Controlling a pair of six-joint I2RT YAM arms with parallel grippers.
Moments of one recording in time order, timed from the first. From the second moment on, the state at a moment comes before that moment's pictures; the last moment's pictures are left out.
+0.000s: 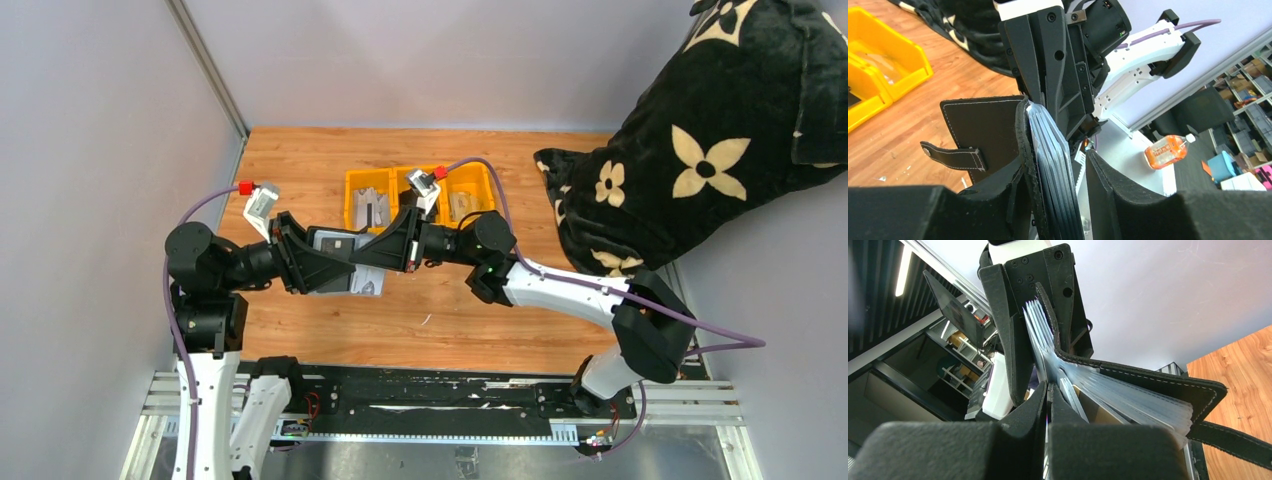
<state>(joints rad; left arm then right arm) 0.04 0.61 0.93 -0.28 1.26 -0.63 0.98 1.51 0.98 1.00 -0.58 1.13</state>
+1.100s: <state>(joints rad) 0.03 0.68 1.04 -0.54 1.34 -0.44 0.99 1.38 0.86 0.98 -0.57 1.08</state>
